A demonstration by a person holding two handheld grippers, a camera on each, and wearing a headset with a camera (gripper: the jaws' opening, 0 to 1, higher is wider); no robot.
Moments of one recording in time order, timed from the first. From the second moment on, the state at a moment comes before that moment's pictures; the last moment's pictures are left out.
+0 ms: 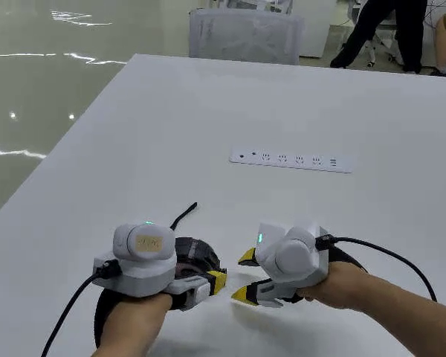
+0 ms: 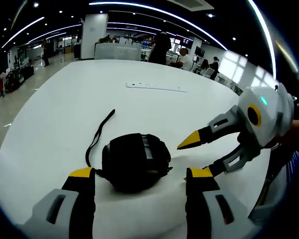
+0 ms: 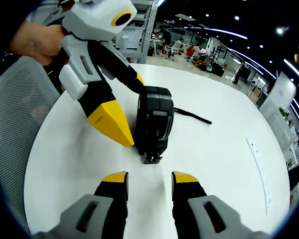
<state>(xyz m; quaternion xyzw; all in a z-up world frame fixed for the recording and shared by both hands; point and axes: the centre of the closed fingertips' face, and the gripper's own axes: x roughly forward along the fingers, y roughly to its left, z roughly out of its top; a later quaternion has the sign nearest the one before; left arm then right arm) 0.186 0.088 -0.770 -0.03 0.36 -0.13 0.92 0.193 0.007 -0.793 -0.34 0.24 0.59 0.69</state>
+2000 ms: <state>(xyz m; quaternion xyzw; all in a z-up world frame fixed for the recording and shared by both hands) 0.124 0.094 -0.737 0.08 0.33 -0.31 0.89 0.161 -0.122 -0.738 -0.16 0.27 0.43 0.85</state>
